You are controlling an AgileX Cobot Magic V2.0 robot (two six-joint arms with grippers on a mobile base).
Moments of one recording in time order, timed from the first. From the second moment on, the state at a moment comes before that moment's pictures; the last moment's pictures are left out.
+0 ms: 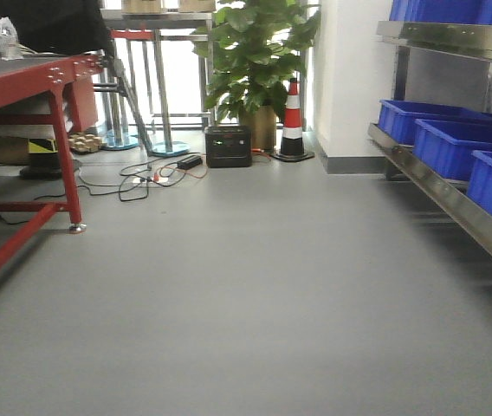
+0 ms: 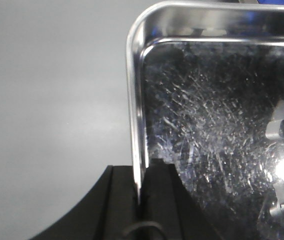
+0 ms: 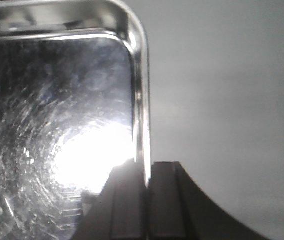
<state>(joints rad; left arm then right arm) -0.88 1.27 -1.45 0.58 1.11 -0.89 0.78 1.27 -1.47 -0.43 1.20 0.85</state>
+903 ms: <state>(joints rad) -0.88 1.27 -1.45 0.58 1.11 -0.89 0.78 1.27 -1.47 -0.43 1.20 0.85</state>
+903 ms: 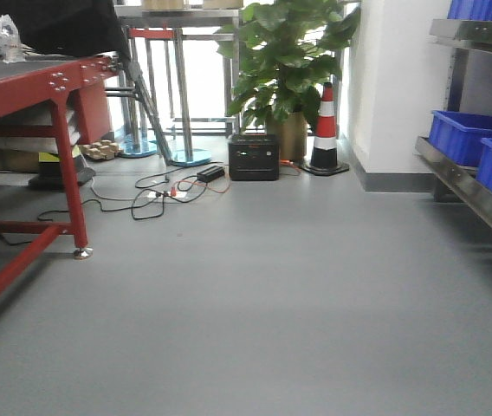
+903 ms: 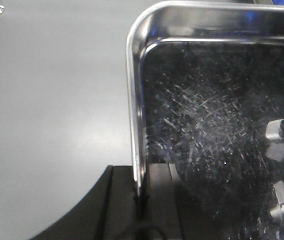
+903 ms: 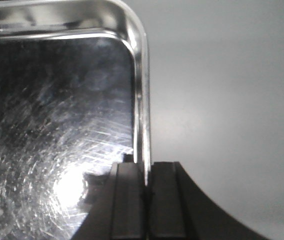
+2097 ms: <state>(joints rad) -0.88 1.27 -1.45 0.58 1.11 -0.89 0.78 1.27 -1.47 -0.43 1.19 0.85</state>
